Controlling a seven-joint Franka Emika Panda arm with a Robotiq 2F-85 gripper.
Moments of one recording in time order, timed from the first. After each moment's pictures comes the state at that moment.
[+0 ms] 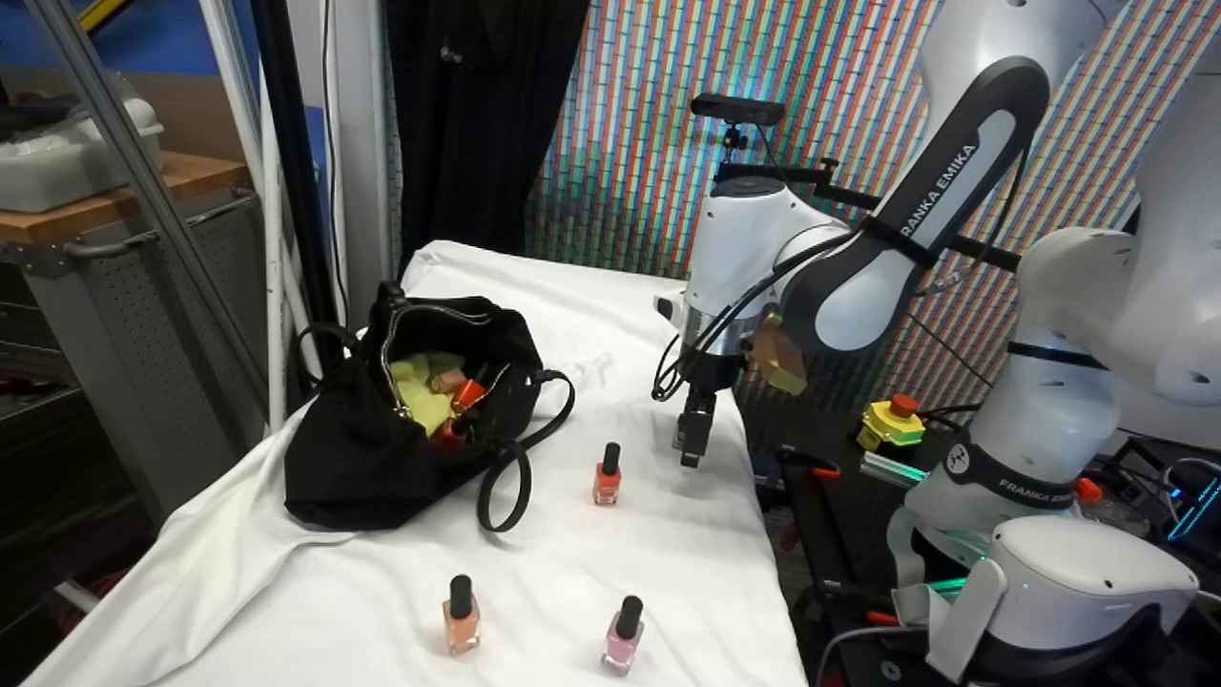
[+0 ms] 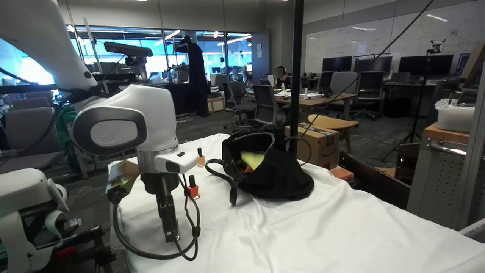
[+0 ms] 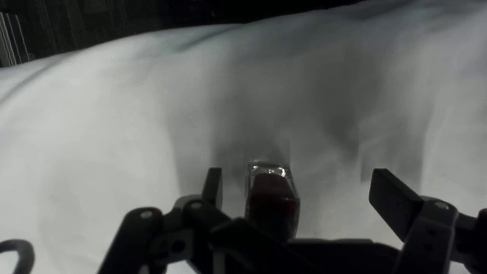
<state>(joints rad) -0.03 0.04 -0.03 -2.76 -0.11 2.75 0.12</state>
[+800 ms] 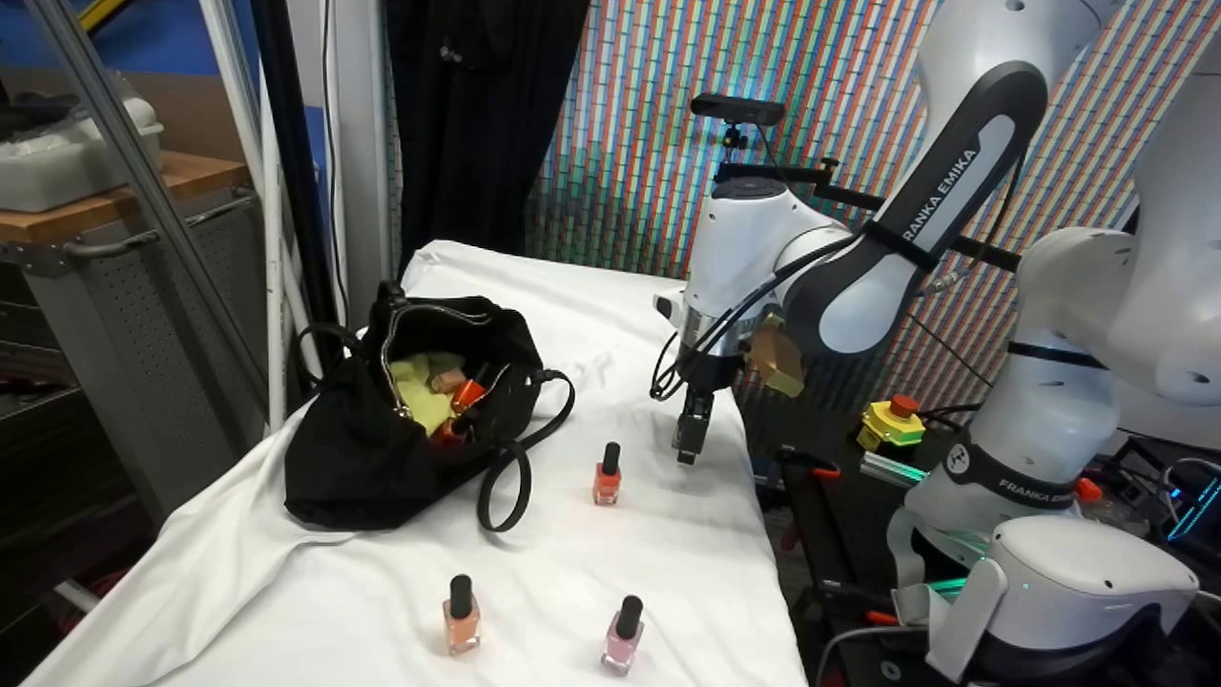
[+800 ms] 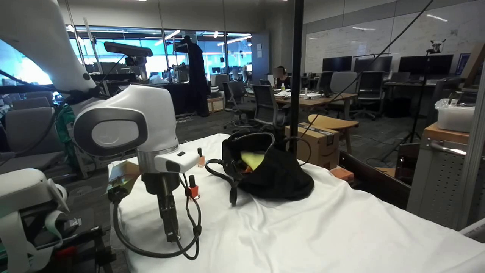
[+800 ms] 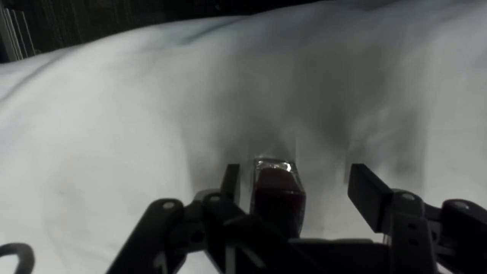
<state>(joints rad) -0.03 0.04 -0.04 -2.76 -0.16 2.77 0.17</state>
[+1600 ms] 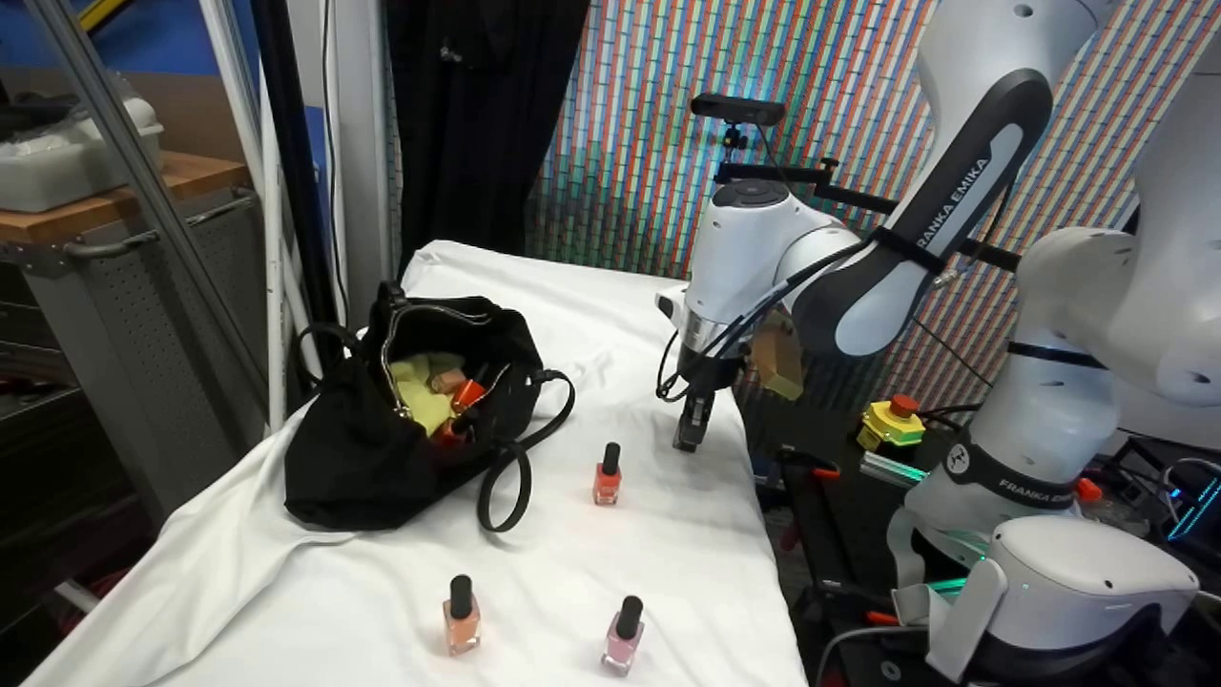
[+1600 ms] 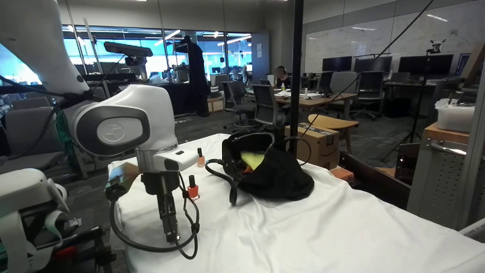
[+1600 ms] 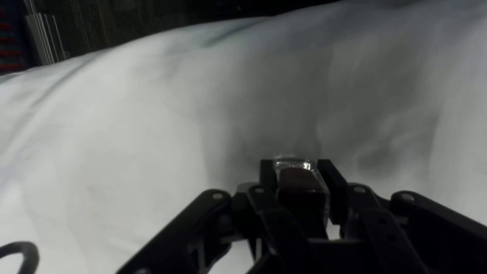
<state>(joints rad) -0.03 0.04 -0.06 -2.75 -0.34 2.75 0.33</state>
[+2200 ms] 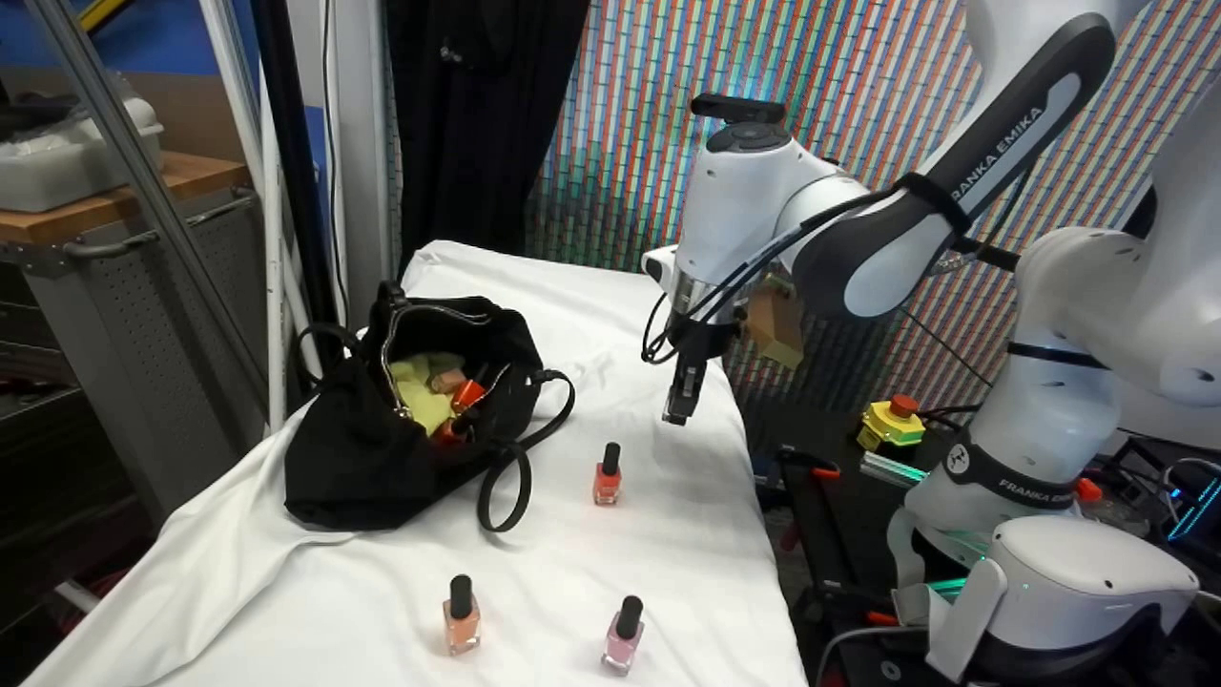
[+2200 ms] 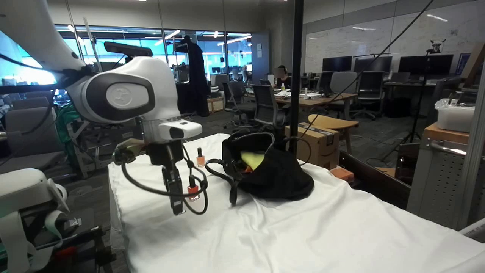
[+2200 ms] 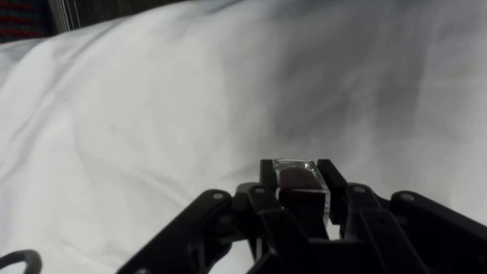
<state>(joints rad) -0.01 -0.08 -0.01 -2.68 -0.33 2.57 0.33</state>
